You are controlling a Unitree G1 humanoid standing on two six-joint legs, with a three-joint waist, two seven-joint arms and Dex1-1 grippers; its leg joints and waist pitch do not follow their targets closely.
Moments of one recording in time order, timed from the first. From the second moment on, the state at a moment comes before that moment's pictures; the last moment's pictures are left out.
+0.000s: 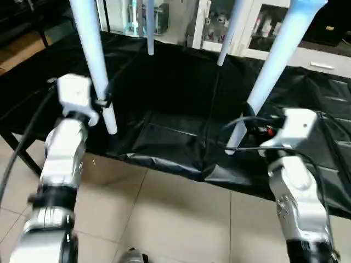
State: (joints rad) left arm -0.48 0.30 0.23 0.39 -0.22 -0.21 -0.30; right arm -0.14 -0.11 -0.11 -0.14 0.23 0.05 0.16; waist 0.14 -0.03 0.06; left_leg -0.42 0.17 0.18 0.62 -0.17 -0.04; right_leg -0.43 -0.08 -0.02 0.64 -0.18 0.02
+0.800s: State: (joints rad) left arm 0.00 0.21 0.10 -0.10 -0.19 -0.01 -0.23; right arm 0.12 -0.13 -0.01 -0.31 0.18 0.23 0.14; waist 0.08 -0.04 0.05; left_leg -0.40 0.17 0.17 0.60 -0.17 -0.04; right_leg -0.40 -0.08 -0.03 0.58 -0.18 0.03
